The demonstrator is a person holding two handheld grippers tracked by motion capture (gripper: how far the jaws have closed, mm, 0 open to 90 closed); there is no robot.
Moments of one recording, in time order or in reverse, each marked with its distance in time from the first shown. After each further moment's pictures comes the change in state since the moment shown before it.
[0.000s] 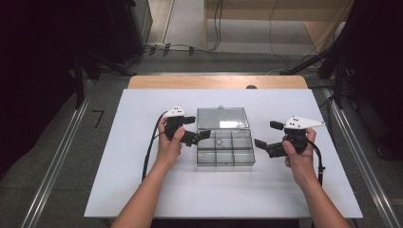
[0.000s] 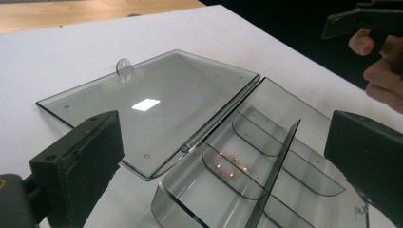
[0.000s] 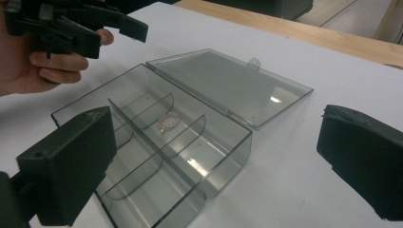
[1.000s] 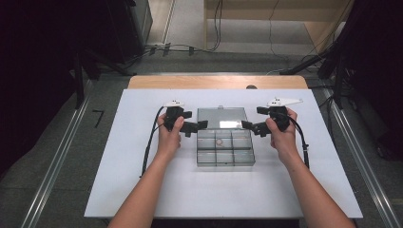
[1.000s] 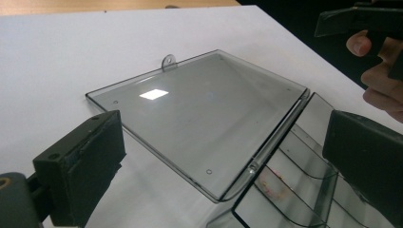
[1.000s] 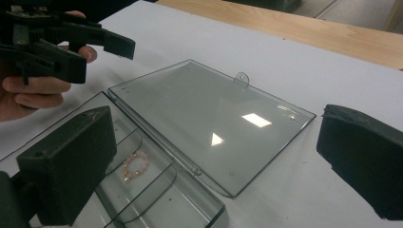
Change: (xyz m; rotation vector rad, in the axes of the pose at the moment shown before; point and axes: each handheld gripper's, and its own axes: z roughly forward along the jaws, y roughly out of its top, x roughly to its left) left arm 0.035 0.006 0.016 0.035 0.069 -0.119; right arm -0.034 0.031 0.063 0.053 0.020 0.062
